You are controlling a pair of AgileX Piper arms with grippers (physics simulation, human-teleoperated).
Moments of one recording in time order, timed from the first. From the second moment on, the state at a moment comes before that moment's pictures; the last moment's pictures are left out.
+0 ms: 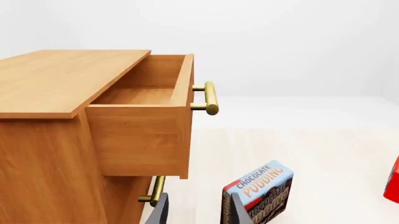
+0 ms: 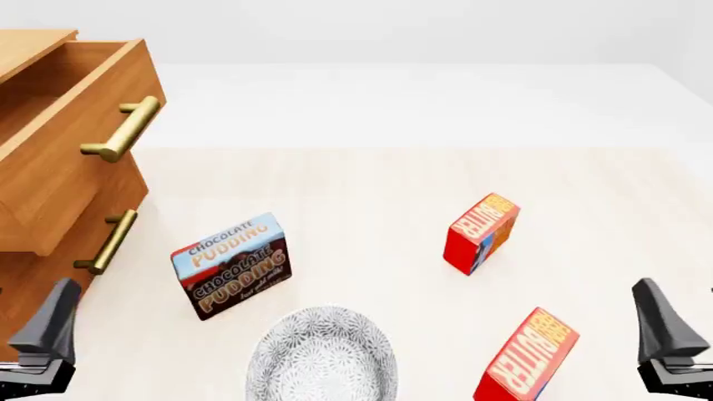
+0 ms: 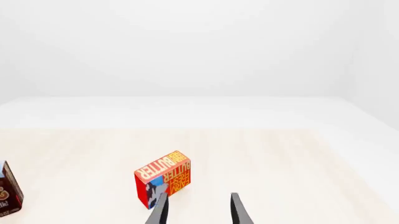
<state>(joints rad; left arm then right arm) 0.00 0.00 0.00 0.00 0.00 0.00 0.00 0.00 0.00 0.00</state>
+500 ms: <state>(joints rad) 0.01 0.01 -0.02 0.01 0.03 0.00 0.01 -0.01 0.00 0.00</state>
